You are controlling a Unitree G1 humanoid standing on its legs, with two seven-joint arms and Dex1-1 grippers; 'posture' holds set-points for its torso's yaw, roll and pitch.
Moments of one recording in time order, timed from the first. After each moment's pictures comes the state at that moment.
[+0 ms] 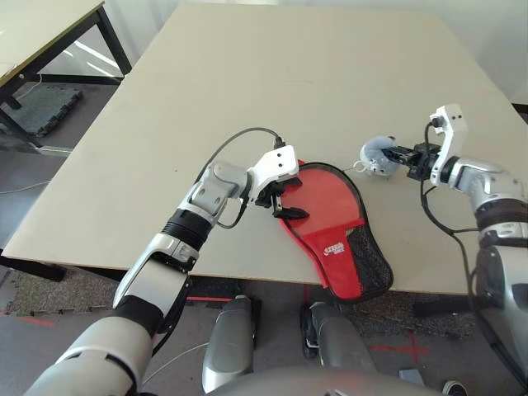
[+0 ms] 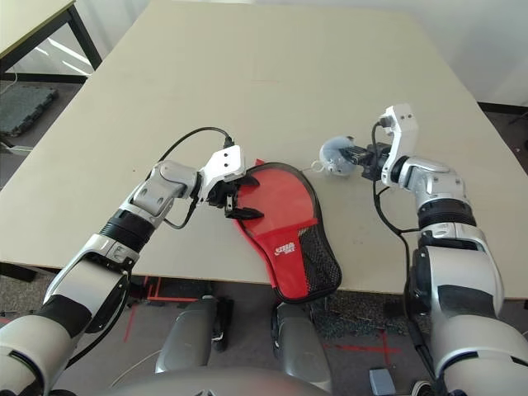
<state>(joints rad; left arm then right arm) -0.77 0.27 -0.37 0.55 0.00 0.23 -1.15 -0.70 -0.69 -0.12 0.77 0.23 0.45 1.04</state>
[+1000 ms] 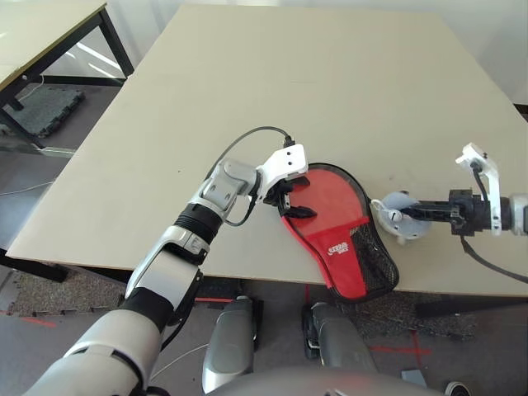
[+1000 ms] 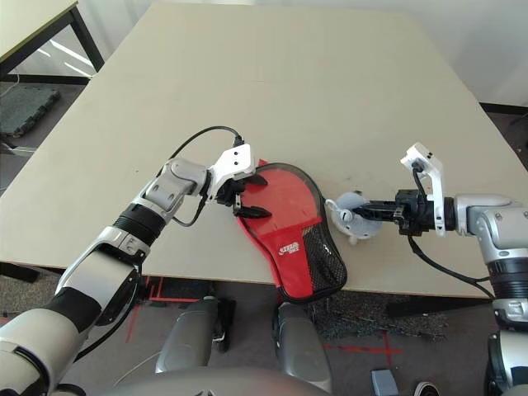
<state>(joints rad) -0.83 0.21 -0.38 0.65 0.02 0.17 -1.16 -0.28 -0.95 -0.07 0.19 0.44 0.79 1.37</state>
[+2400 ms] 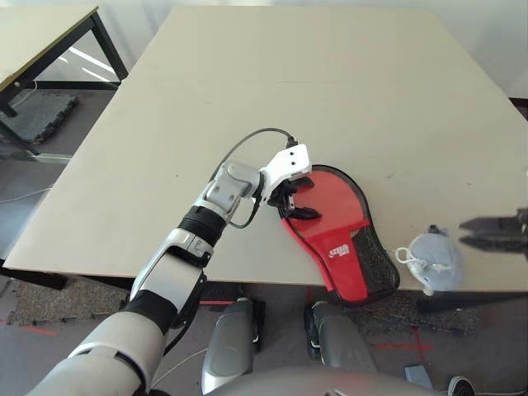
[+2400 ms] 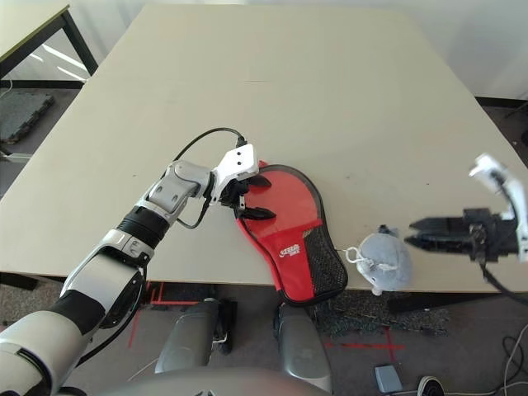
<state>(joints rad) -0.78 0.21 -0.33 0.53 -0.02 0.29 -1.15 -0.36 -1.15 -0.25 0.47 0.58 0.75 1.45</state>
